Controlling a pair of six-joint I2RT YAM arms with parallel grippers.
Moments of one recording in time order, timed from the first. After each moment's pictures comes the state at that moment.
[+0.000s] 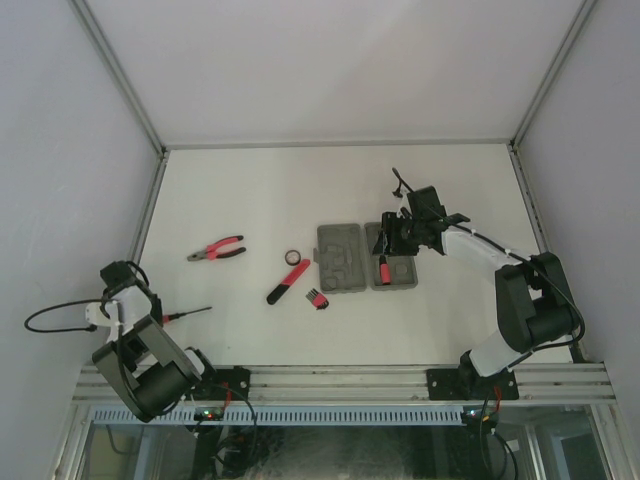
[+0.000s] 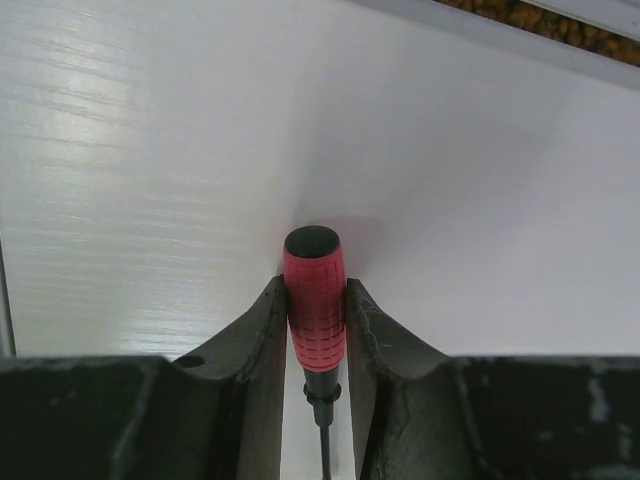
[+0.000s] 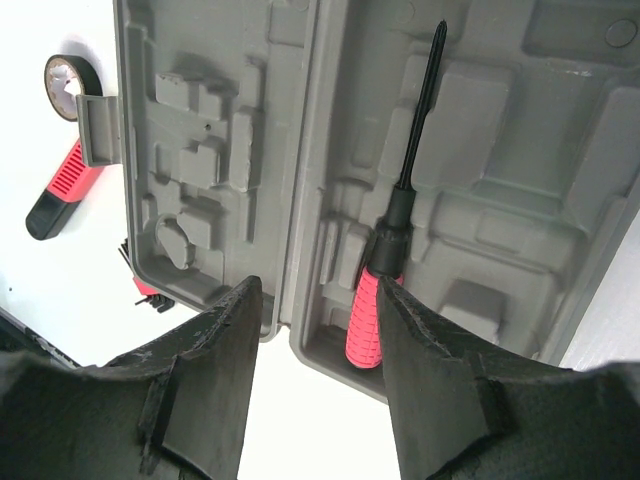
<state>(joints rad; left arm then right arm) 0.71 1.16 0.54 -0.60 -0.29 -1.12 0.34 1.57 0.96 -0.36 -0.35 0.36</state>
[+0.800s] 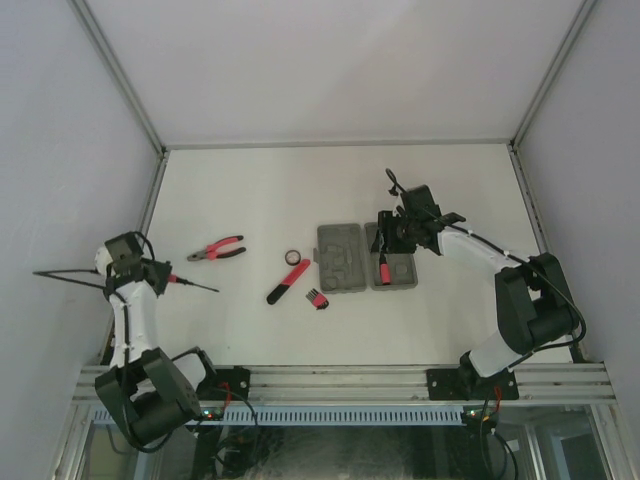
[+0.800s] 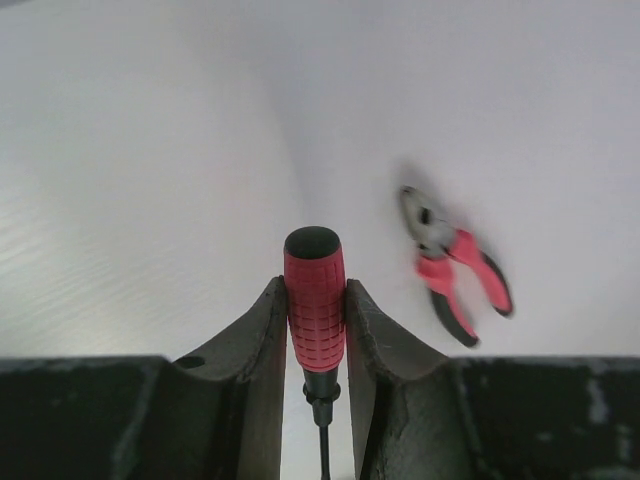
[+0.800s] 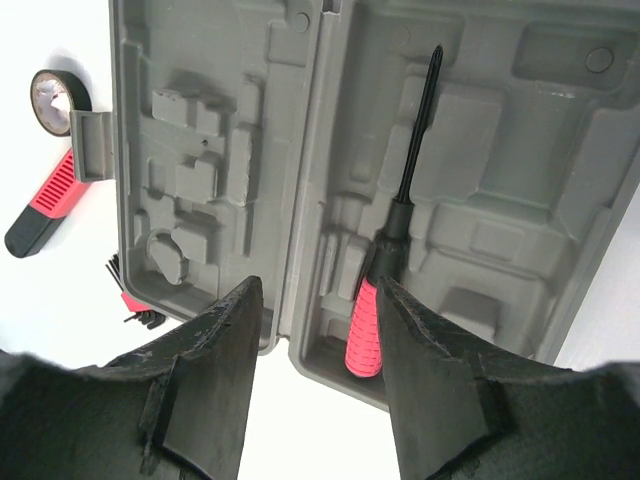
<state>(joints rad) 0.54 1.04 0.64 -0.55 -0.10 -0.86 0.39 1.56 0.98 -0.36 -0.26 0.36</state>
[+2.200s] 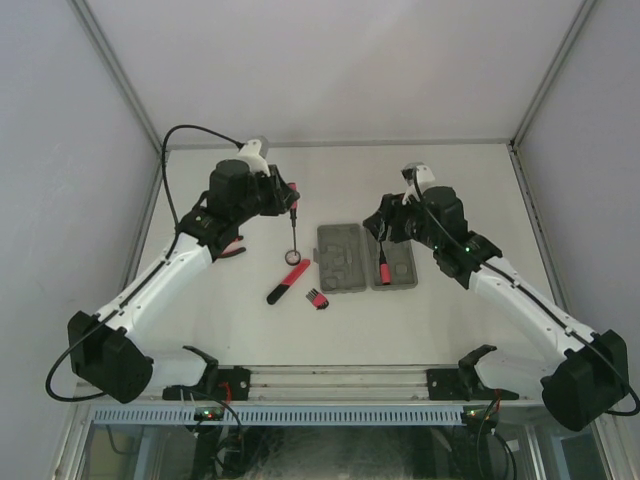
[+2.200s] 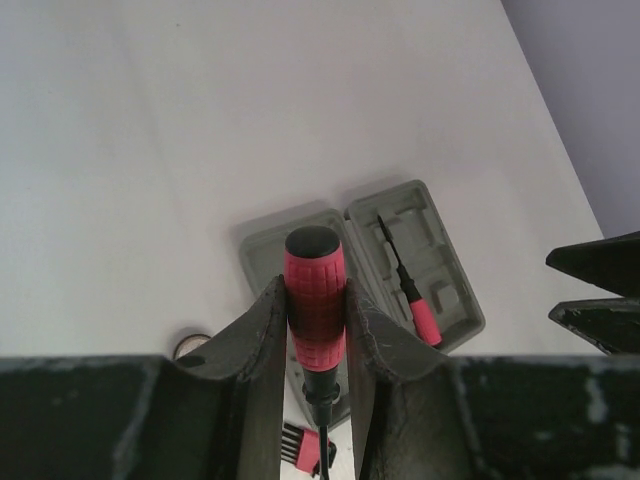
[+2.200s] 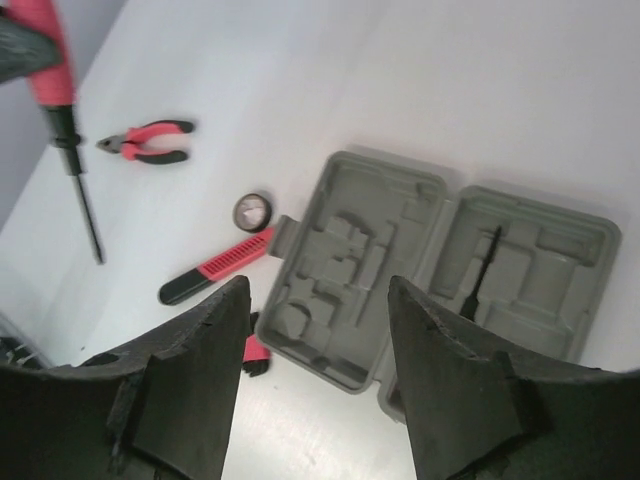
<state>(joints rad) -0.45 1.28 1.15 -0.25 0.08 -0.43 0.51 1.15 0.91 -0.19 -0.12 0.36</state>
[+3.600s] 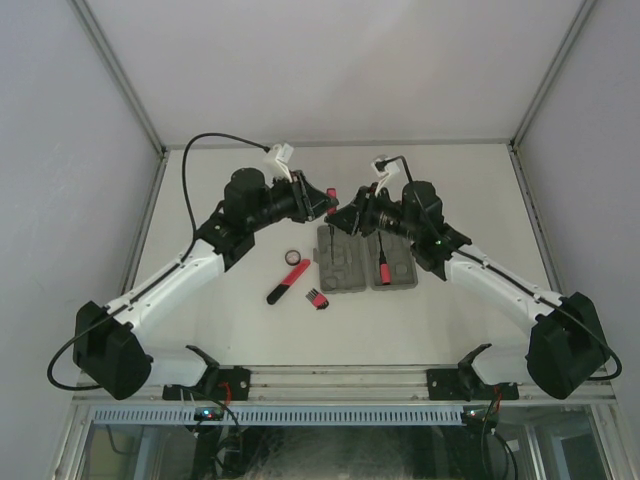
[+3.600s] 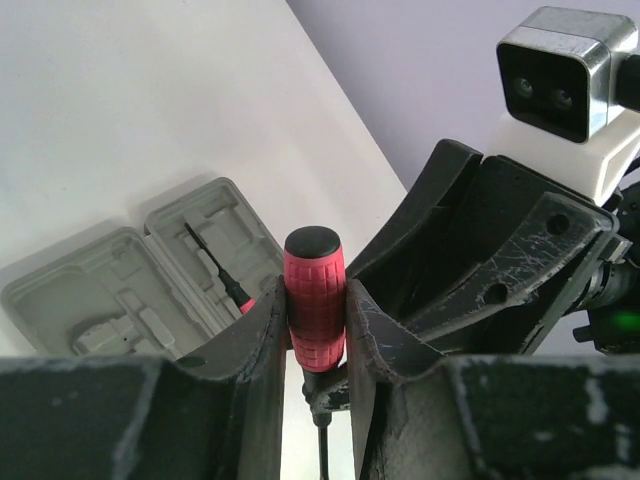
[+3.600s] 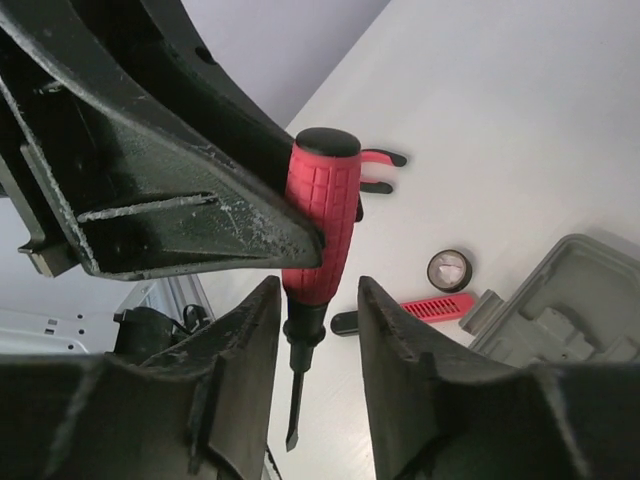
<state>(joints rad) -0.58 1.31 1.08 0.04 0.33 -0.63 0.59 1.31 0.93 0.23 -0.46 0.58</state>
